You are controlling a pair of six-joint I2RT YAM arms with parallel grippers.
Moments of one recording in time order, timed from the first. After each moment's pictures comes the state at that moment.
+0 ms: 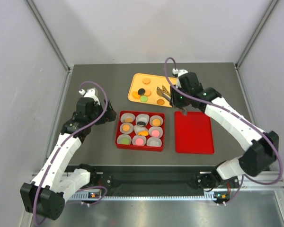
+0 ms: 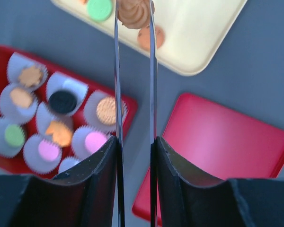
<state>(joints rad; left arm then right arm) -0.24 0.94 0.83 -0.52 0.00 -0.42 0.55 1.47 1.36 -0.67 0.07 0.25</state>
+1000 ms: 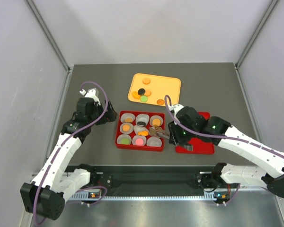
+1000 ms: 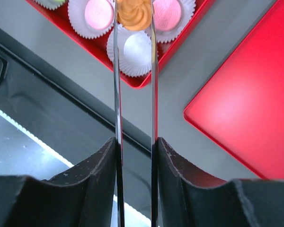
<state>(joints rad) -0.24 0.94 0.83 -0.52 0.03 -0.42 0.93 1.07 1.03 -0.88 0.01 0.42</state>
